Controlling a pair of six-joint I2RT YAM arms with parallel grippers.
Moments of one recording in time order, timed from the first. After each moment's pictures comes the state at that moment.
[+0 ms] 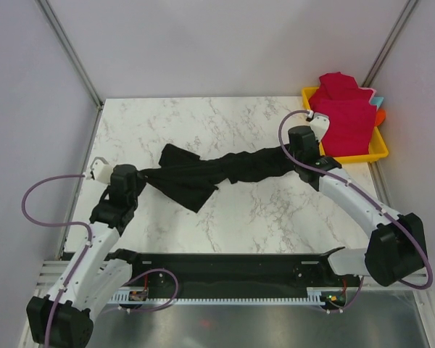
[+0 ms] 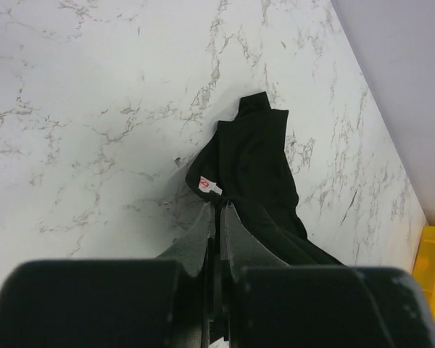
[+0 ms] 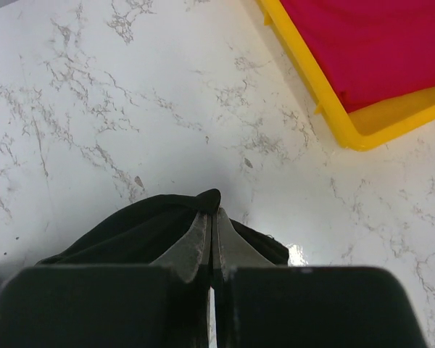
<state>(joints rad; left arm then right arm) -0.22 0.78 0.58 -0.35 -0.49 -1.05 0.39 1.32 0.96 -0.24 0.57 0.53</state>
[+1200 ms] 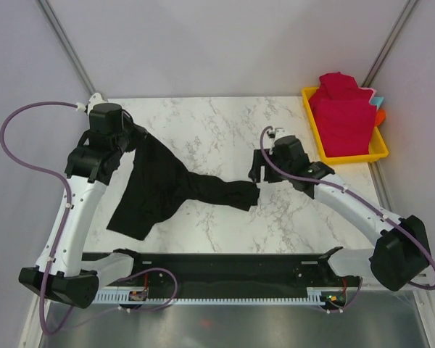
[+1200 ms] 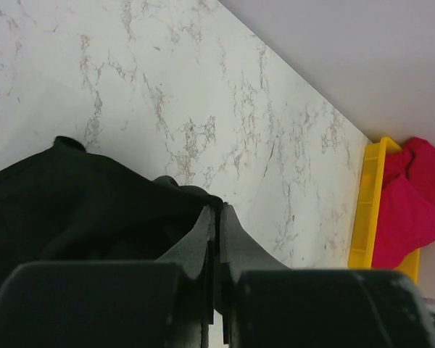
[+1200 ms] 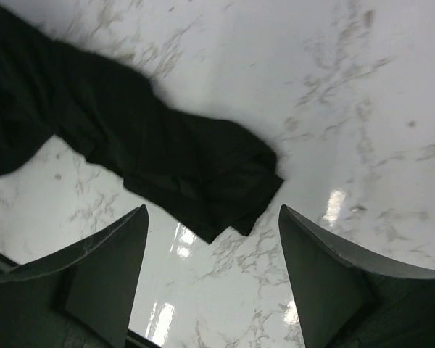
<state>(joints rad) -0.22 1.14 1.41 -0.77 -0.23 -0.80 0.50 1.29 0.97 -0.38 -0.02 0.42</state>
